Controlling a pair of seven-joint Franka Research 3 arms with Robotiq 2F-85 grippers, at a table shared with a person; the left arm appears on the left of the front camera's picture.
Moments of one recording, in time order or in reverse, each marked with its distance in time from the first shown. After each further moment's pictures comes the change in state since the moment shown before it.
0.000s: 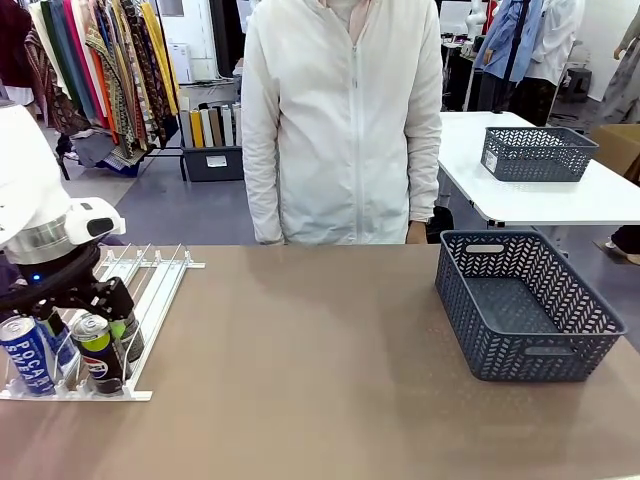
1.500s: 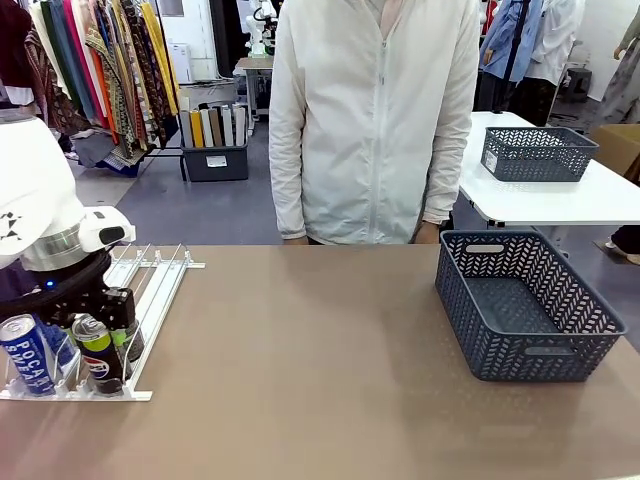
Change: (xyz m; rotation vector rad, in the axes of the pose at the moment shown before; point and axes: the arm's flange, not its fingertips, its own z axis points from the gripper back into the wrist) left arm 0.008 -0.006 -0.016 0.002 0.006 -0.021; right arm 0.000 0.000 0.000 0.000 0.000 0.000
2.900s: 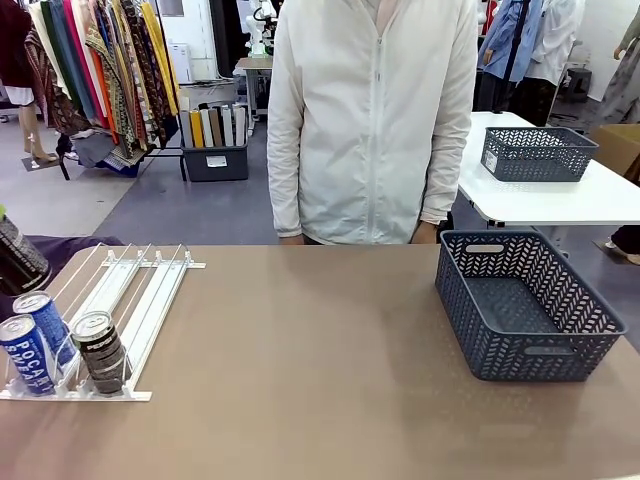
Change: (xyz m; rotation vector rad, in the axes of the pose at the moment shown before) left arm -0.097 0.048 0.260 -0.147 -0.197 0.028; right arm 0.000 0.000 0.000 0.001 0.001 -0.001
